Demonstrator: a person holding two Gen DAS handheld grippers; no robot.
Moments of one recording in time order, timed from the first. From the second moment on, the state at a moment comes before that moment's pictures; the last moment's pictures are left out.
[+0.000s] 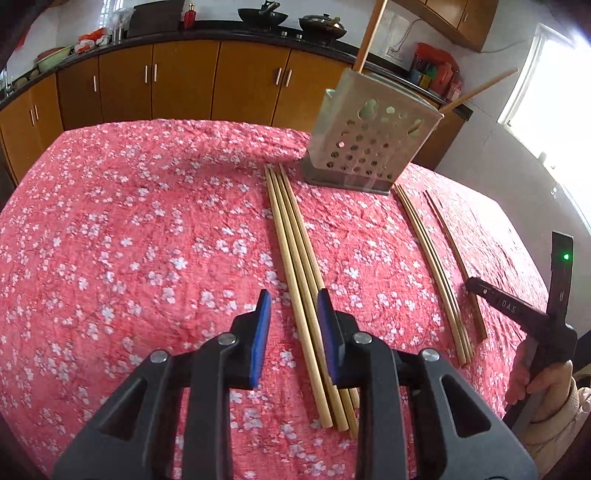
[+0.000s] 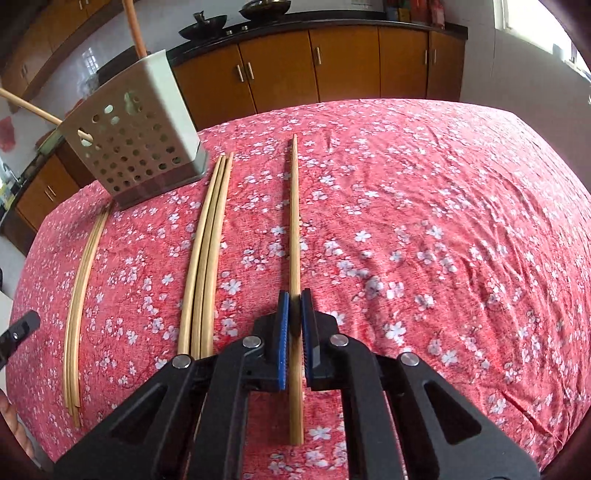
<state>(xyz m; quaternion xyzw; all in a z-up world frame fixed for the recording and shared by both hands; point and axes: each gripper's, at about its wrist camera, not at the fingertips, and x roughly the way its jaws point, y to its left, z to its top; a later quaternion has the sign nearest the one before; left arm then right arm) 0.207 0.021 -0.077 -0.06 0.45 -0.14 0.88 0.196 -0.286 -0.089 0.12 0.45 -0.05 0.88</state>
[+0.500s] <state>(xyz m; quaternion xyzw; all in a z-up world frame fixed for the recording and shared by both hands) 0.211 0.006 -0.100 -0.02 0.47 -0.11 0.87 0.197 -0.280 -0.089 0.09 0.45 -0.05 0.89</state>
